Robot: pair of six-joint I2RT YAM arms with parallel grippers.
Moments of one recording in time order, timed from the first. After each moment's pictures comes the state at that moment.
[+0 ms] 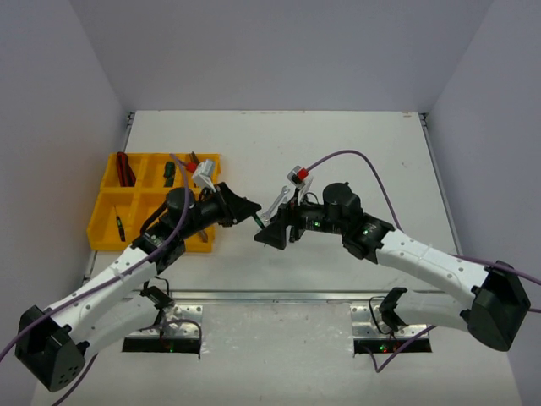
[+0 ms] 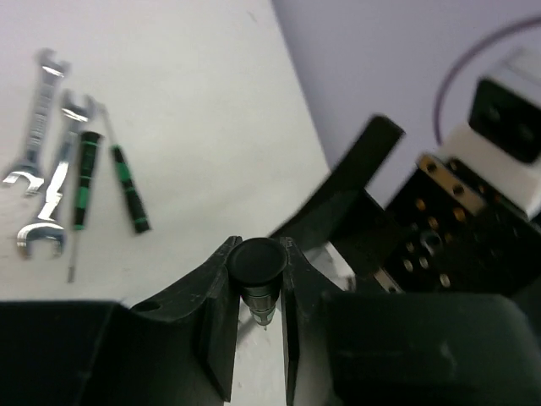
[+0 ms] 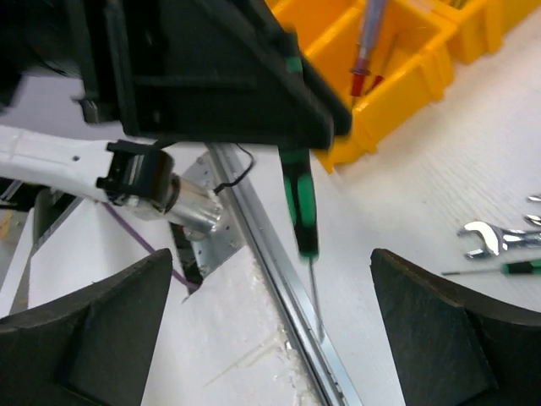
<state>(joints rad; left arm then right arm) -0.55 0.85 0.56 0.13 0.31 -0.89 0.82 1.14 0.70 0.19 -0.44 0.49</state>
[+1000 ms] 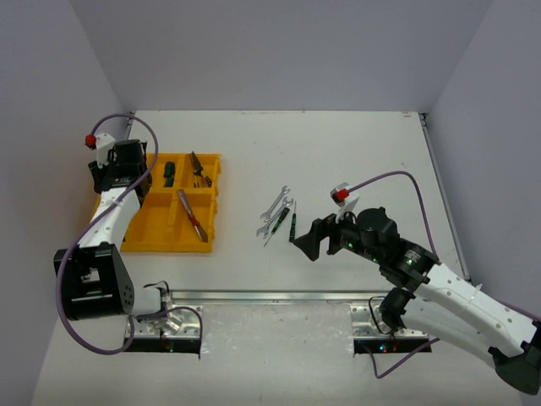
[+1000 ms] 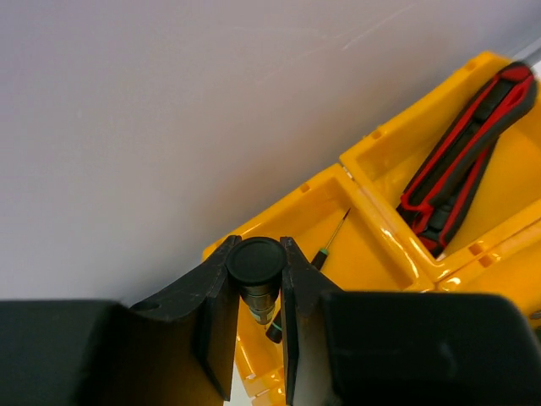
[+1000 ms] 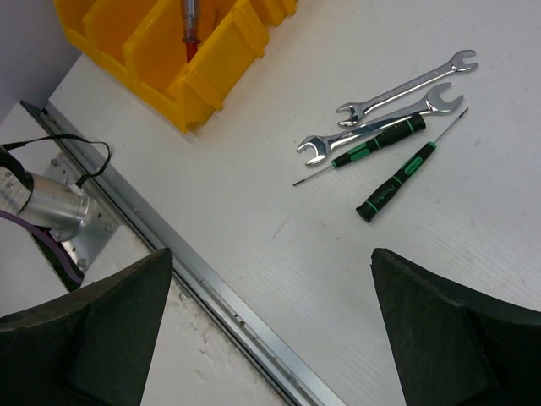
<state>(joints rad) 0.18 1.32 0.93 -0.26 -0.96 -0.19 0.81 0.71 0.56 -0.23 -0.03 0.38</state>
